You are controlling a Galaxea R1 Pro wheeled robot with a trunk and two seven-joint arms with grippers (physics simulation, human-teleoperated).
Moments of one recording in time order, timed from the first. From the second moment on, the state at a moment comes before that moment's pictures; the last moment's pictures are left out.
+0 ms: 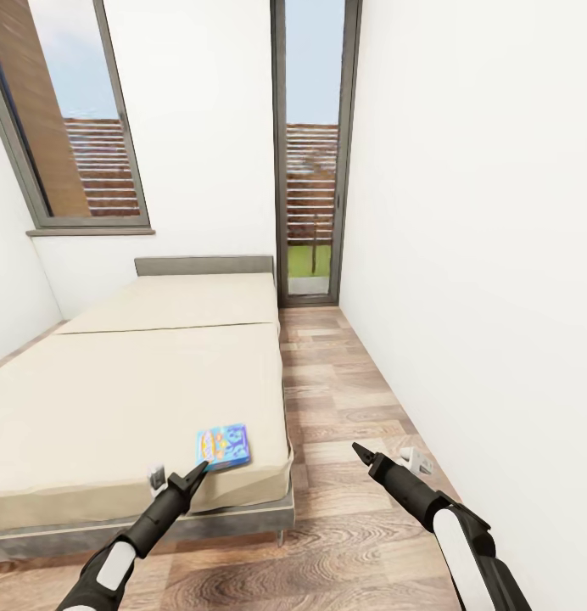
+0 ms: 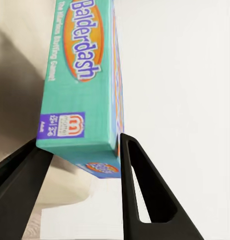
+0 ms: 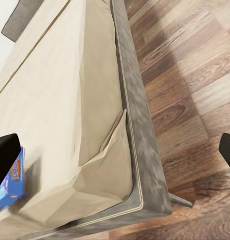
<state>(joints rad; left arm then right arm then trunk) -0.49 -0.01 0.68 -0.49 0.42 0.44 -0.99 -0.23 0.04 -0.10 -1.34 -0.64 0.54 0.13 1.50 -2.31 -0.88</state>
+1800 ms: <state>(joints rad) -0.50 0.52 0.06 -0.82 0.36 0.93 -1.57 -0.22 0.04 -0.10 -1.35 -0.64 0.54 0.15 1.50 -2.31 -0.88</state>
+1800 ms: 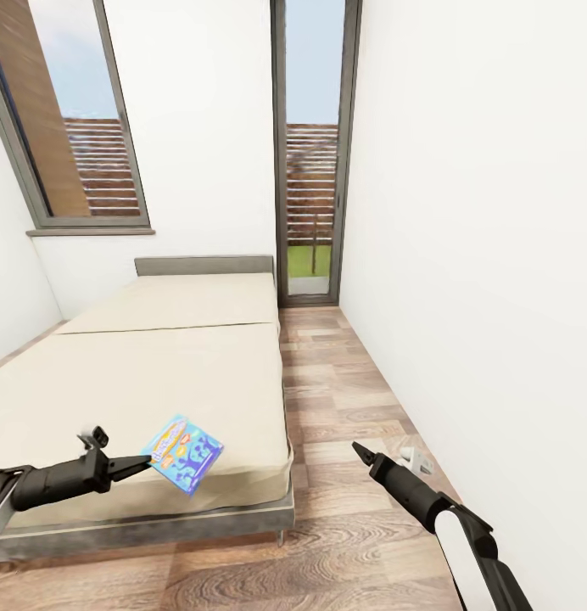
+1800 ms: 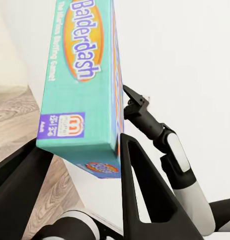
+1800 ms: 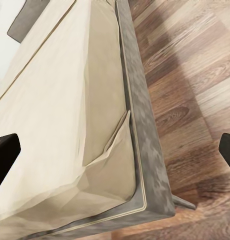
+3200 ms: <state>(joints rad) -0.50 0.58 0.06 -0.82 0.37 0.98 -1.57 -0.22 0.05 -0.08 -1.40 -0.64 0.54 0.09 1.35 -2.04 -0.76</state>
